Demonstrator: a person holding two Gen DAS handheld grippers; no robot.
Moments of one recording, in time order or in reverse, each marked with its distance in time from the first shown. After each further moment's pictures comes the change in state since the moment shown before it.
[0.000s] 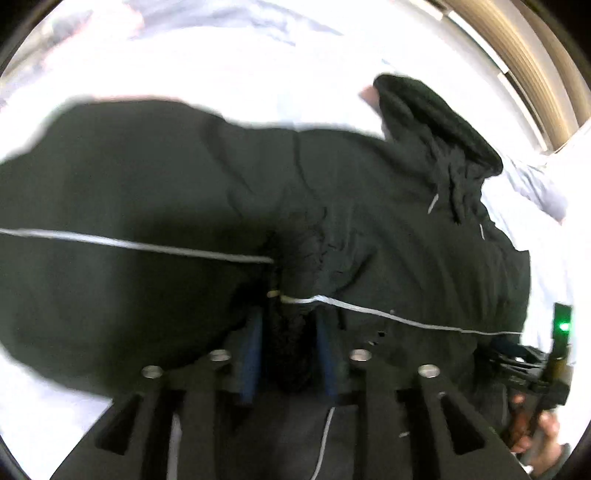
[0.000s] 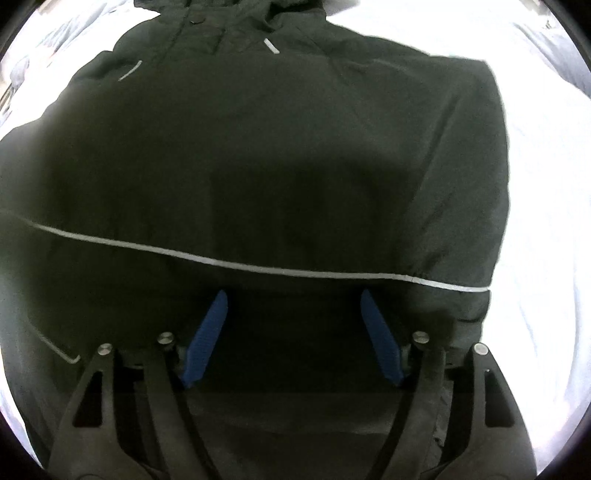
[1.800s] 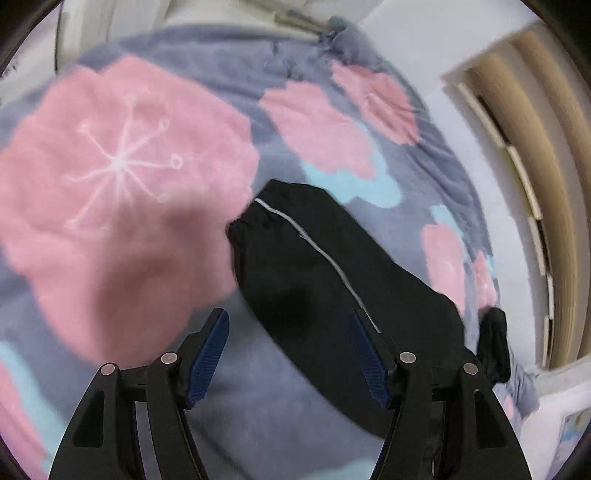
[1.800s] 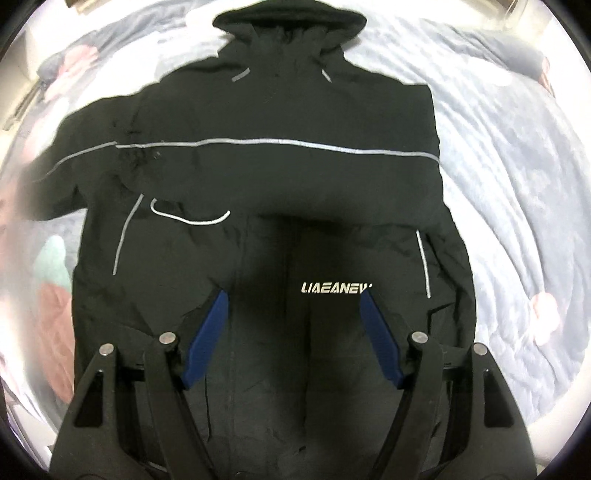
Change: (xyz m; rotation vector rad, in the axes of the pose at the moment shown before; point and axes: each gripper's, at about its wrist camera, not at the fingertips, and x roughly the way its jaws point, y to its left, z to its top) left arm -0.128 0.400 -0.001 -0.652 -0.182 -0.006; right arm -0.125 0.086 -0.128 0.056 -0.022 -0.016
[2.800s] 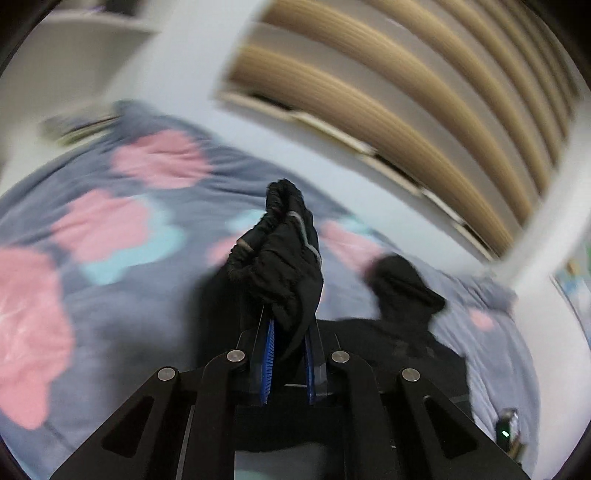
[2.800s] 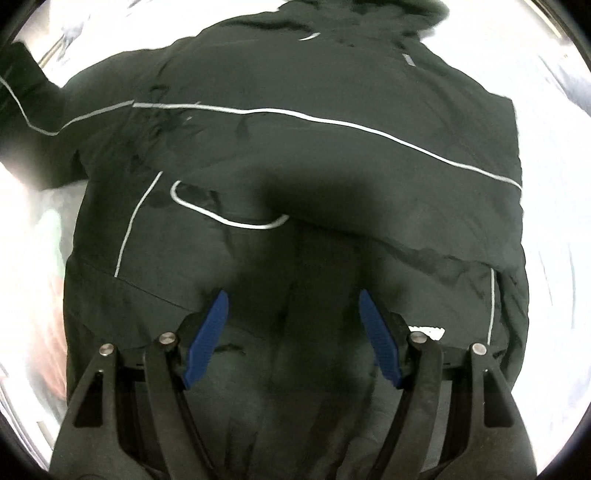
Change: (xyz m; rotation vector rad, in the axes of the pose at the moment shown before) left arm -0.077 -0.242 -0.101 0.601 -0.169 -0.353; right arm 0.058 0.032 0.011 -0.129 0.053 0.073
